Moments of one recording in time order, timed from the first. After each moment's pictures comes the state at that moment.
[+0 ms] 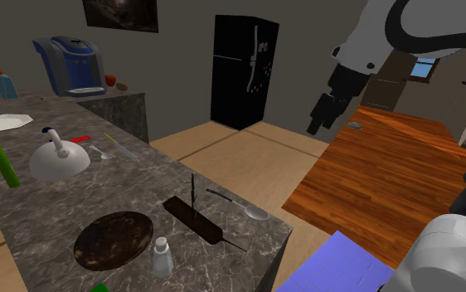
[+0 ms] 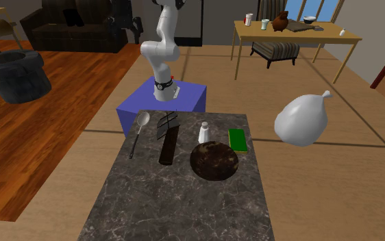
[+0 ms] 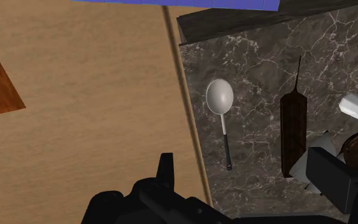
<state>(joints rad) 0.01 -0.83 0.02 -2.30 0.07 1.67 -0.07</state>
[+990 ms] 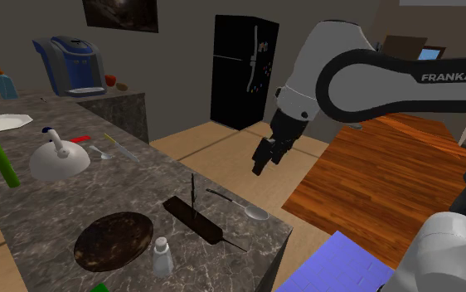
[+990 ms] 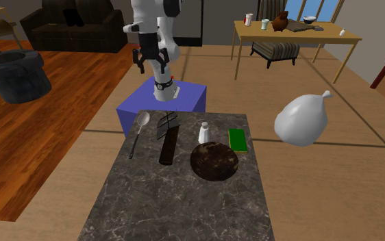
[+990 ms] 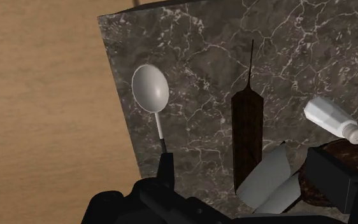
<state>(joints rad) 0.11 -0.67 0.23 -2.45 0.21 2.01 0.06</state>
